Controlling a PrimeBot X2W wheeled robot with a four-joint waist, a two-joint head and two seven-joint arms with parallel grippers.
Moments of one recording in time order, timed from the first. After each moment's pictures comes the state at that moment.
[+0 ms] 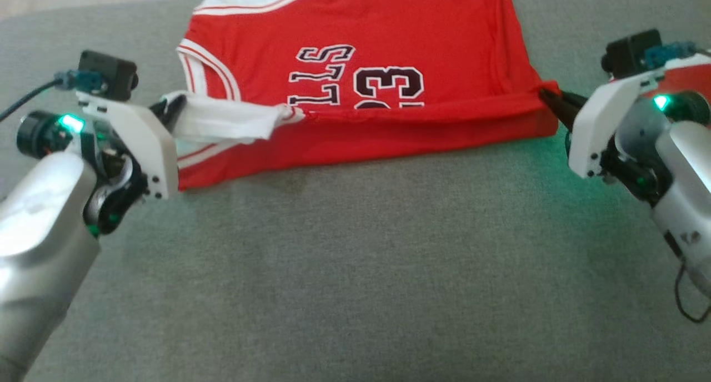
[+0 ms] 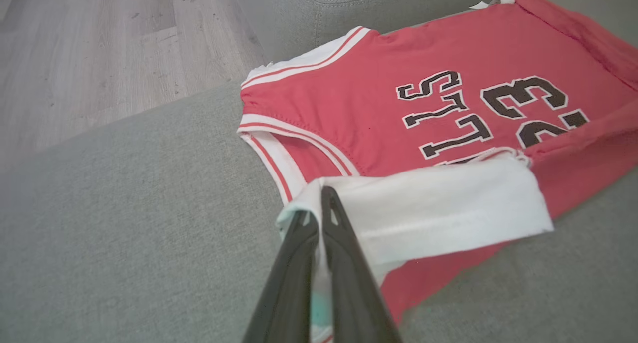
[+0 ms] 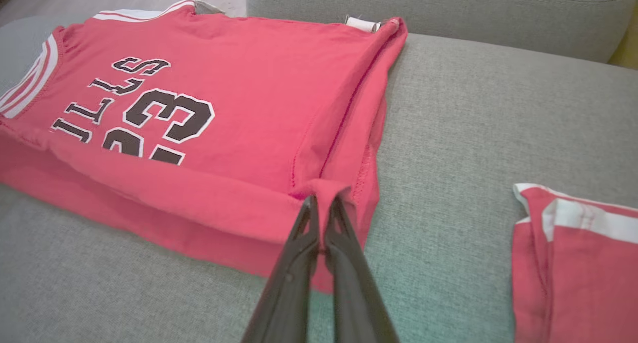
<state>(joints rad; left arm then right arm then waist) -0.82 0.56 -0.78 0.47 -0.82 -0.05 0.42 -0.82 -0.49 0.74 0.65 0.81 0.13 0.37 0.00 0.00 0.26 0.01</state>
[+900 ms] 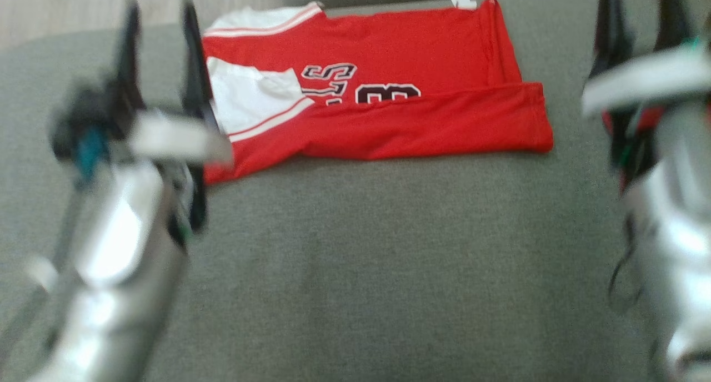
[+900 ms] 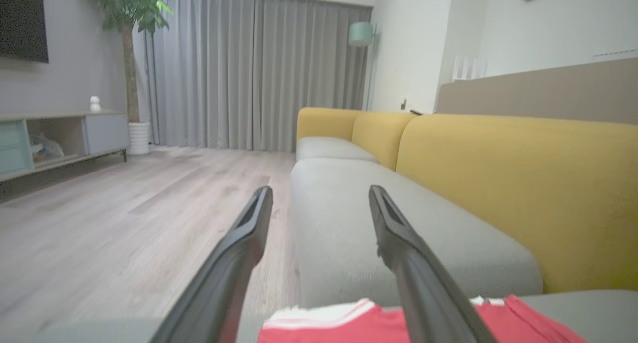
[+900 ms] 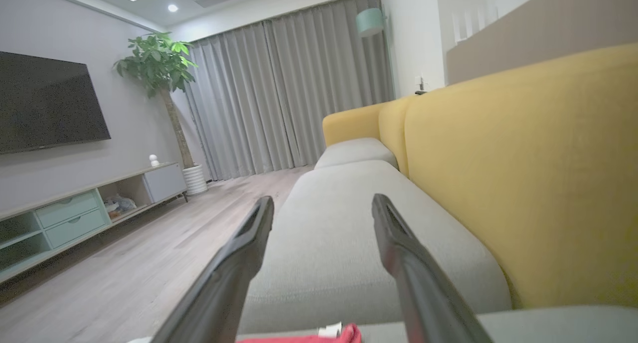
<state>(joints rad) -0.74 0.26 -0.45 0.44 -0.56 0.18 -0.26 -0.81 -0.22 0.15 0.65 0.42 0.13 -0.26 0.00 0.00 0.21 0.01</state>
